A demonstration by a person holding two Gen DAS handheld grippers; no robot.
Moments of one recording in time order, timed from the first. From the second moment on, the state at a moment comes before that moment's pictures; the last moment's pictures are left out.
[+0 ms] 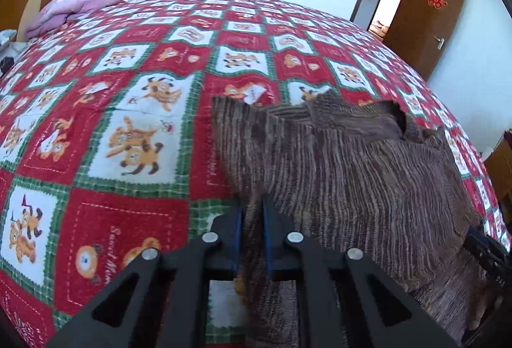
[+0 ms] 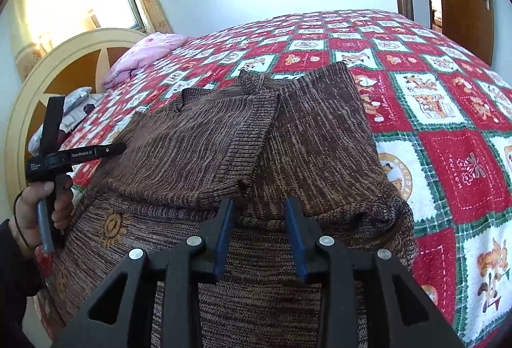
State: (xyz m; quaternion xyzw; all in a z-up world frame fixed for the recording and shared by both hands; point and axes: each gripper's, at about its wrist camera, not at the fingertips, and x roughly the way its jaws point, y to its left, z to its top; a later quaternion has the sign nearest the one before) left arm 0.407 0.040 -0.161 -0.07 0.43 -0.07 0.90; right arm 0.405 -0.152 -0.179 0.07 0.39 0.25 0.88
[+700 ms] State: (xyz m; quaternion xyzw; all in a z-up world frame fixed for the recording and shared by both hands) left arm 0.345 0.032 -0.146 0.01 0.39 0.01 0.92; right arm 0.402 -0.142 -0.180 0.05 0.39 0.25 0.88
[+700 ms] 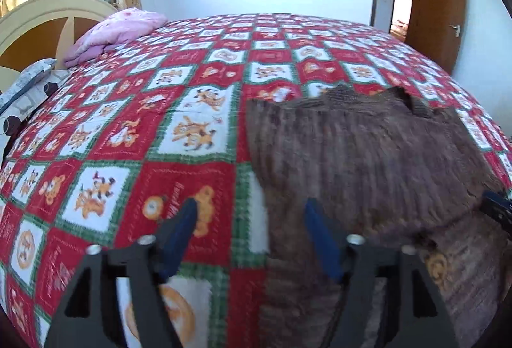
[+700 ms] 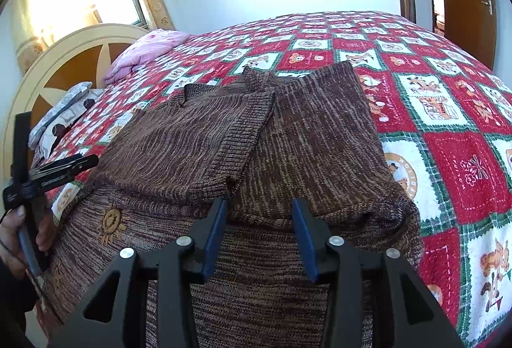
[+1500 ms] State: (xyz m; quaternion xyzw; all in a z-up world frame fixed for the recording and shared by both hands) left arm 0.265 0.034 -0.139 0.01 0.37 0.05 0.93; right arm 0.393 -0.134 -0.180 0.02 0.38 0.25 0.89
